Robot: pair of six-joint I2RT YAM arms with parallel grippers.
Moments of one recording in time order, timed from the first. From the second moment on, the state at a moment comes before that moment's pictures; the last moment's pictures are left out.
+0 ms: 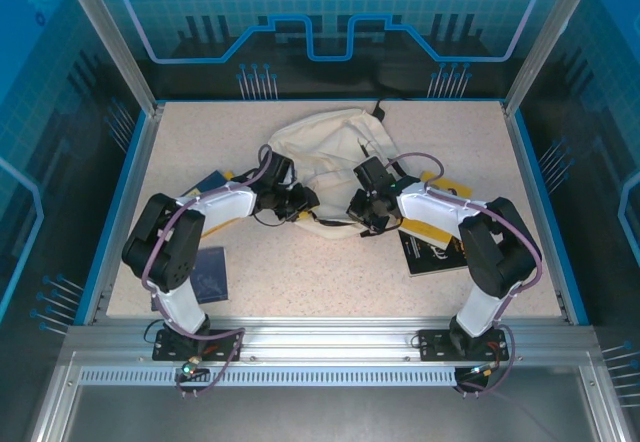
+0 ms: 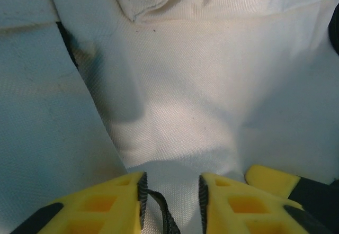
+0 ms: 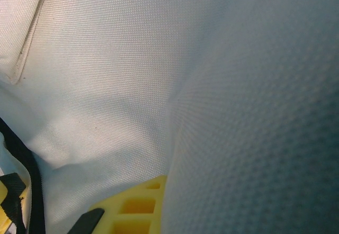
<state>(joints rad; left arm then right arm) -0.42 1.76 1.03 -0.25 0.43 -0.96 0.56 1.72 1.08 -0.49 -0.10 1.06</state>
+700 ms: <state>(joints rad) -0.44 1.74 1.03 -0.15 0.49 -0.92 0.64 1.69 1.04 -0.42 -0.22 1.10</state>
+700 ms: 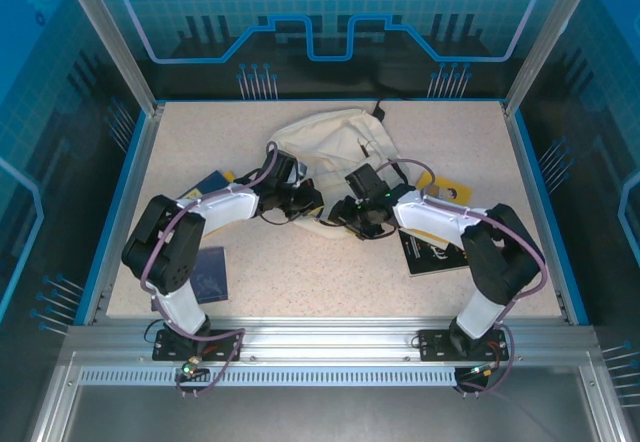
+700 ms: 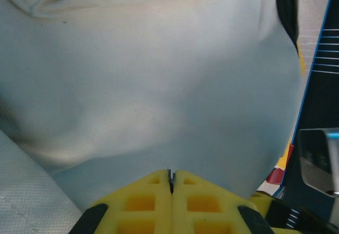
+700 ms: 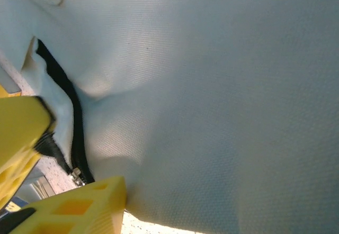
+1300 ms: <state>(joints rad) -0.44 1.70 1.01 -0.18 0.35 -0.89 0.65 1.74 1.06 -0.45 -0.13 1.12</state>
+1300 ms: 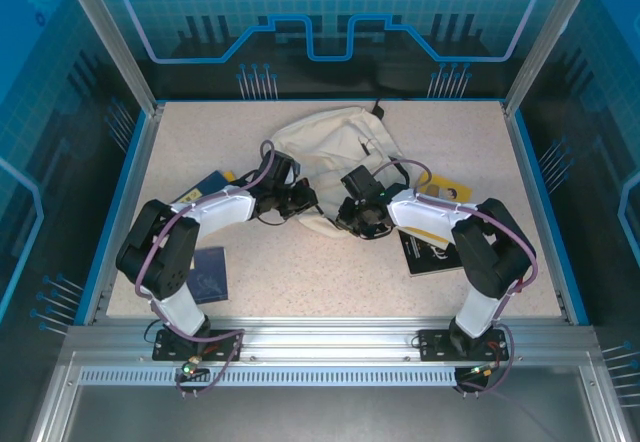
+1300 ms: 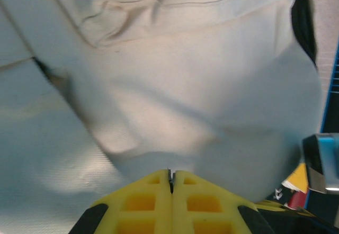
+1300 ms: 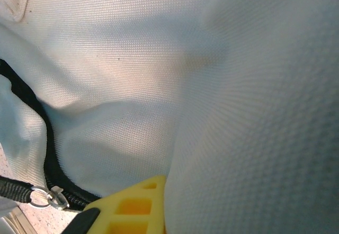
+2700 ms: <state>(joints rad) -0.53 2.03 1.50 -0.54 0.22 -0.58 0.14 1.46 1.04 -0.70 -0.01 0.70</state>
